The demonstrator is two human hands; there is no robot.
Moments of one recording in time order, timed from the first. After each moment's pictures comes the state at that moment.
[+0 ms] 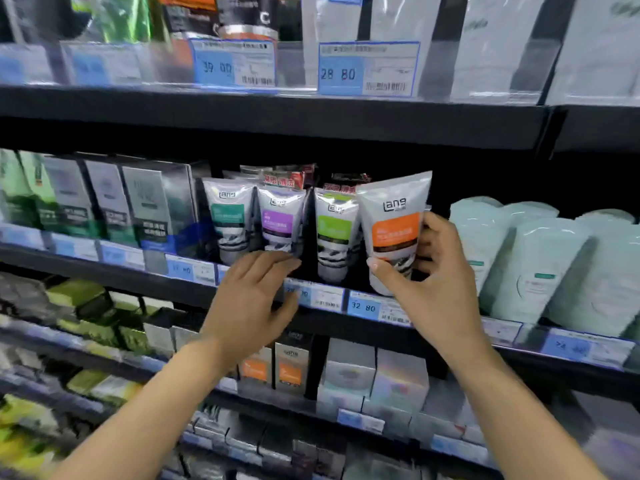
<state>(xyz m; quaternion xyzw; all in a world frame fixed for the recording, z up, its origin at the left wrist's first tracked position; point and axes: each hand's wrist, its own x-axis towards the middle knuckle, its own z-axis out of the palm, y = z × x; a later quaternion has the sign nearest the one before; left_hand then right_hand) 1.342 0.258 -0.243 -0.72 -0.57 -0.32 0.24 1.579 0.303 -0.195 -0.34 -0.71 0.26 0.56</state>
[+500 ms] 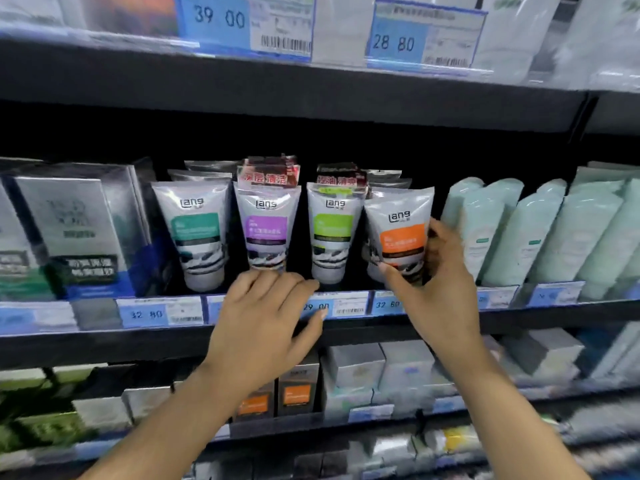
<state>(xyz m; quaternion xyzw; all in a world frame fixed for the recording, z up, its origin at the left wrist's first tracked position) 1.315 0.292 -0.255 -0.79 -0.41 -0.35 0.29 1.537 0.299 -0.226 -0.53 -0.63 0.08 0.55</state>
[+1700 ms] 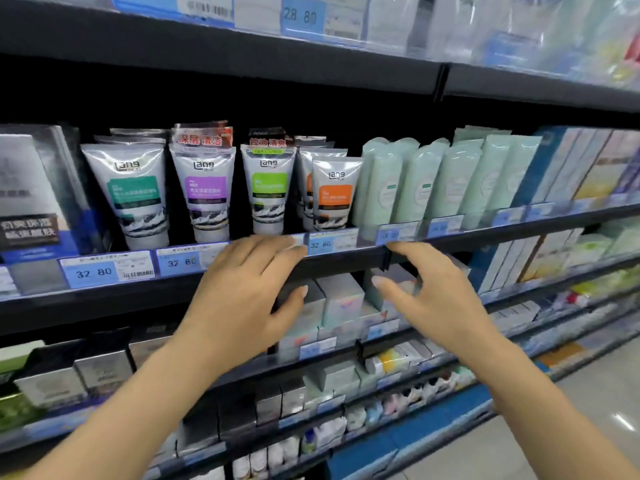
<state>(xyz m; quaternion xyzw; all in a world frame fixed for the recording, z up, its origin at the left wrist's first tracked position) 1.335 0.230 -0.235 -0.86 -0.35 -0.35 0.15 1.576 0.175 -0.220 -0.66 -0.68 0.00 0.32</state>
